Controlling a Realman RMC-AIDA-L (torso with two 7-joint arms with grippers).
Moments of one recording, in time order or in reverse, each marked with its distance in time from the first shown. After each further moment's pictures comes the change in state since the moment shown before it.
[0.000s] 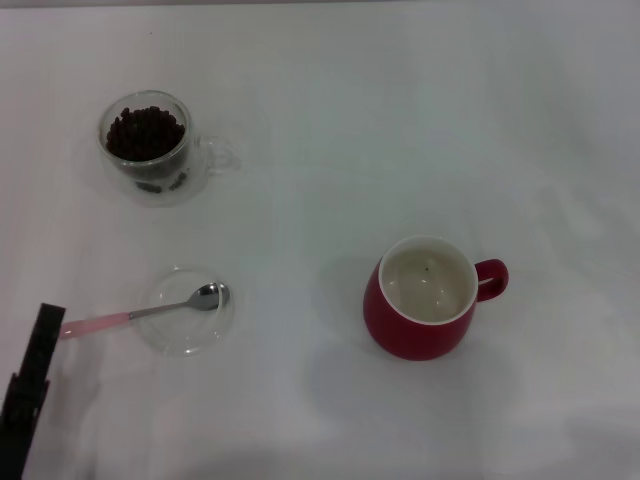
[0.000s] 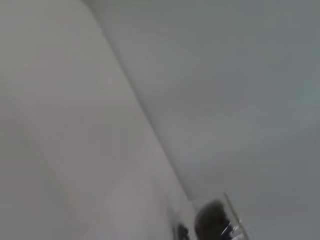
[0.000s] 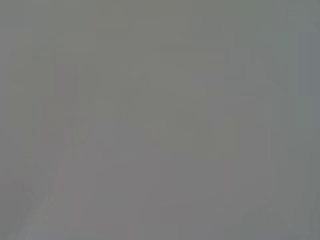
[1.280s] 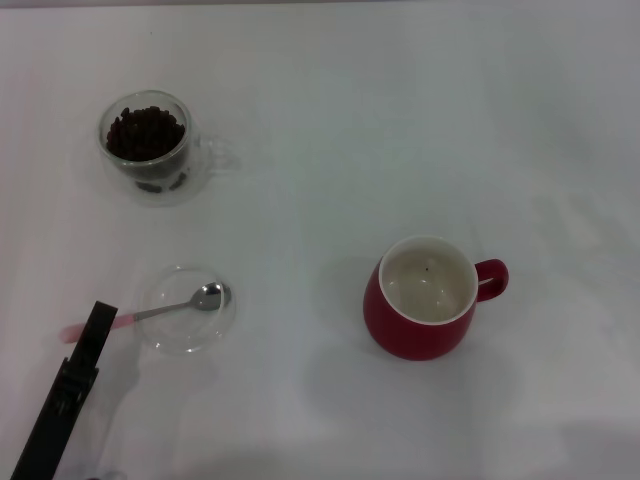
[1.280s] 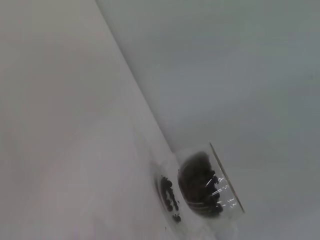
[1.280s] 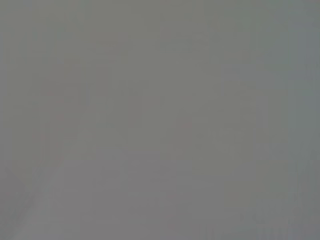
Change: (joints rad) left arm -0.056 0.005 0.009 0.007 0.081 -0.076 -0.011; right arm -0.016 0.020 0.000 -0.008 0.017 -0.021 -0.027
